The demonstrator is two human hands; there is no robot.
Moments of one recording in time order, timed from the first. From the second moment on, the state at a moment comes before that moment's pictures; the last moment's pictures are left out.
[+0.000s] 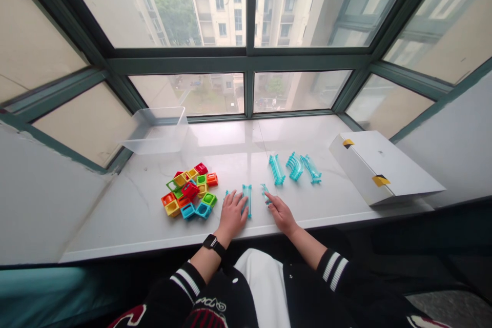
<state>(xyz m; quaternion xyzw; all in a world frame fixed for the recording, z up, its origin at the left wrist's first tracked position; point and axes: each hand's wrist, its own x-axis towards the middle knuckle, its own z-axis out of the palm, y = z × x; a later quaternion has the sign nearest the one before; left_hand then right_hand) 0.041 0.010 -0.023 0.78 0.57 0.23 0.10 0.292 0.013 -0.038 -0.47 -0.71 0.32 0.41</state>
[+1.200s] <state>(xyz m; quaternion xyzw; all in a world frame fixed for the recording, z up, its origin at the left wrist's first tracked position) 0.038 0.013 -0.028 0.79 0.56 0.23 0.09 0.279 0.011 -0.034 -0.51 -0.79 0.17 0.29</state>
